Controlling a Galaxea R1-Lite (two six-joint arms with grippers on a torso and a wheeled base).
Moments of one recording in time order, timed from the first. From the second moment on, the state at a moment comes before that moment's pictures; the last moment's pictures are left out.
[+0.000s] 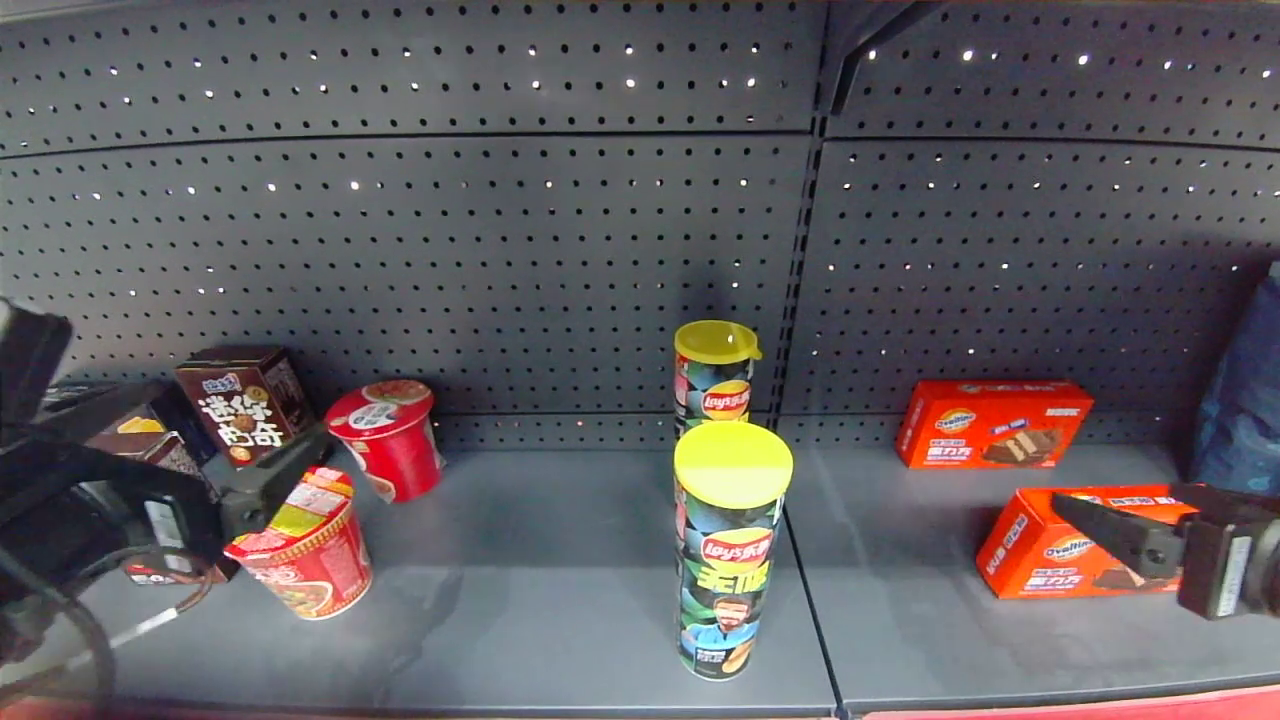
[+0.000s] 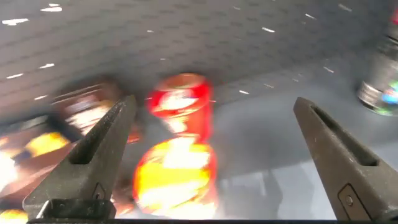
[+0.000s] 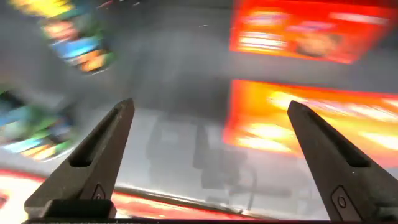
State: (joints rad) left arm -0.32 1.07 -0.46 -0.54 0.28 0.18; right arm 0.39 1.04 -0.54 -0.19 -0.25 0.13
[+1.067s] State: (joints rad) left arm -0.13 0.11 -0.10 -0.01 0.26 0.13; right arm -0.11 0.10 -0.02 -0.08 -0.09 0.06
